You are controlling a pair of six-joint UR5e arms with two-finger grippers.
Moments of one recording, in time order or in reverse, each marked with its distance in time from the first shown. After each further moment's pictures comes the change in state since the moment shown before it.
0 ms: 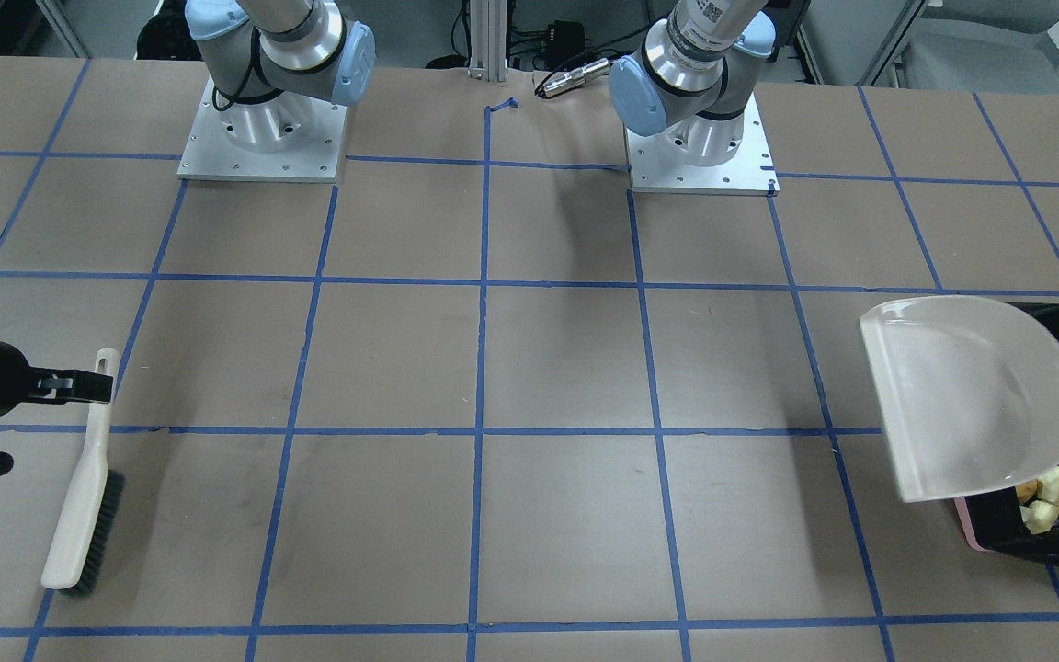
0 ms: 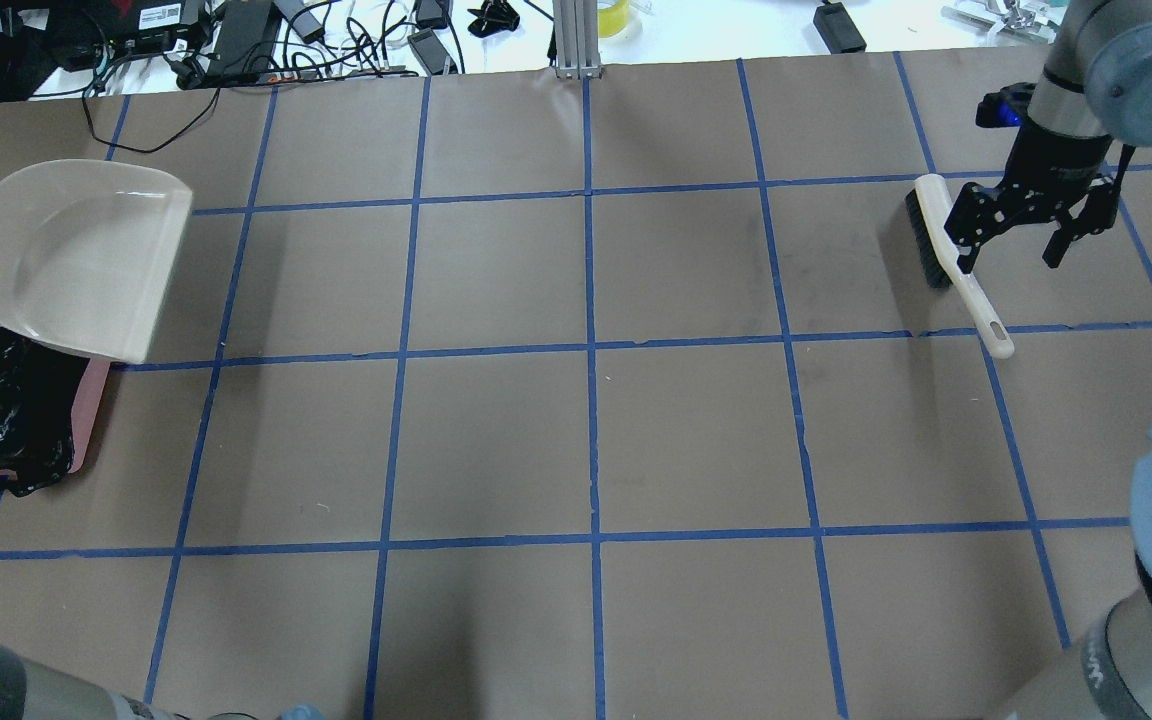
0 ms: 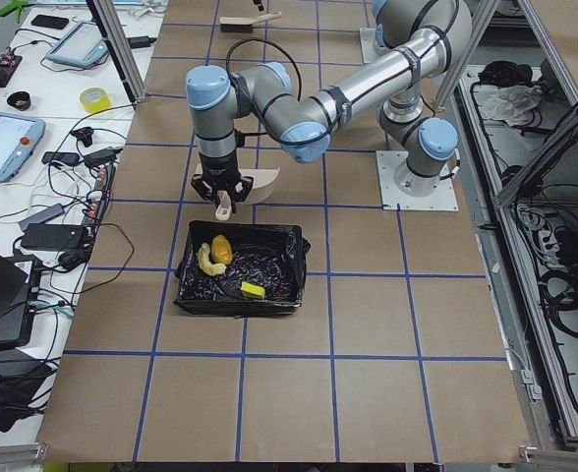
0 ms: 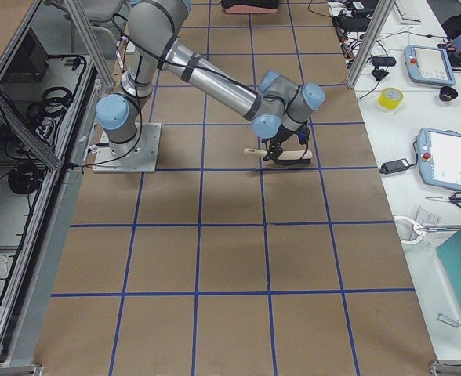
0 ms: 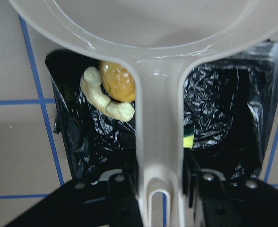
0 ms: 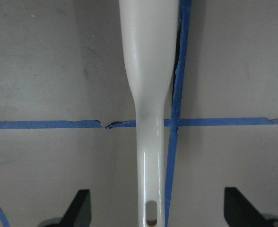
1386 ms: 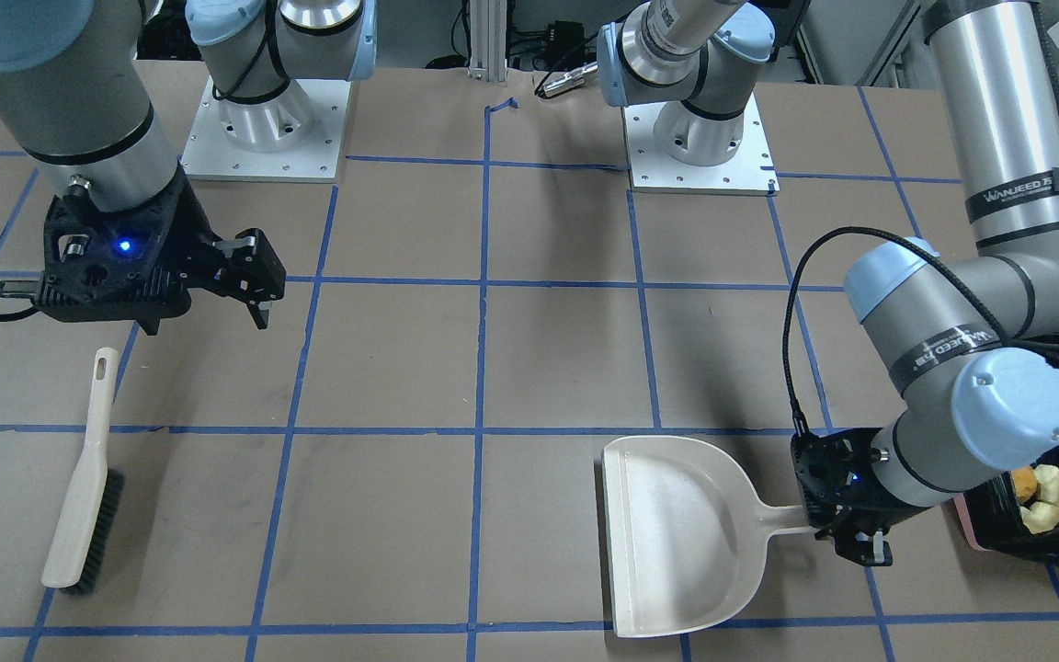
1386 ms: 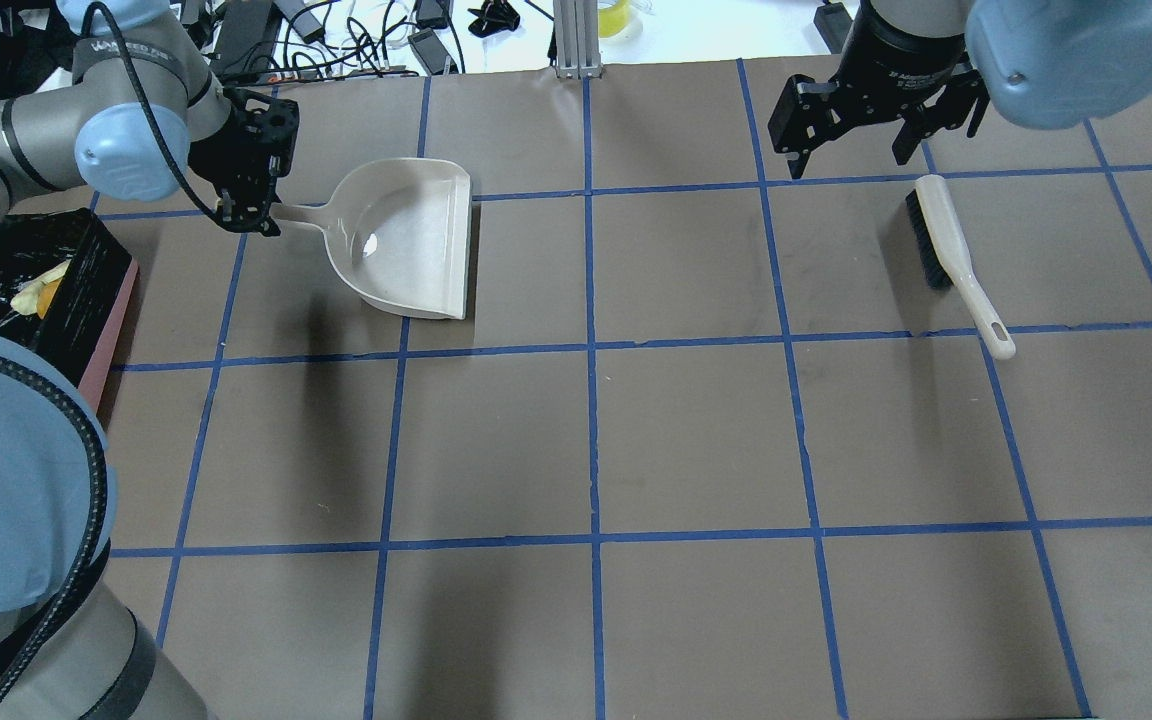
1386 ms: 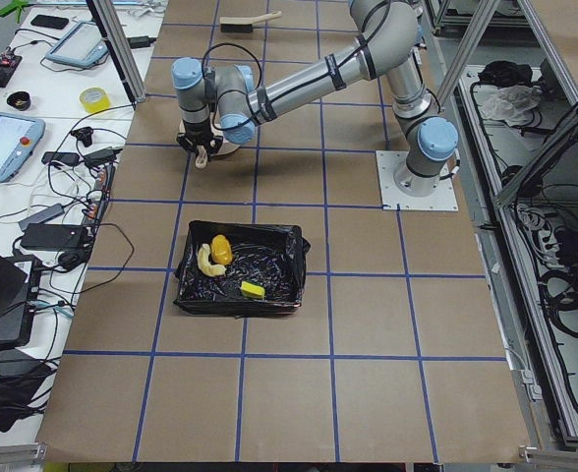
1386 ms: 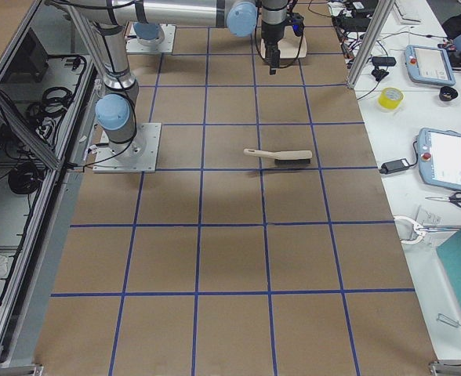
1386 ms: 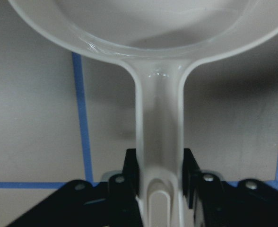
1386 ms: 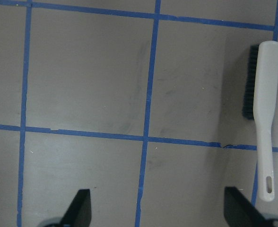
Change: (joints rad) left arm -0.353 -0.215 -0.124 0.298 -0.117 -0.378; right arm 0.336 -0.235 -0.021 -0.066 0.111 0.234
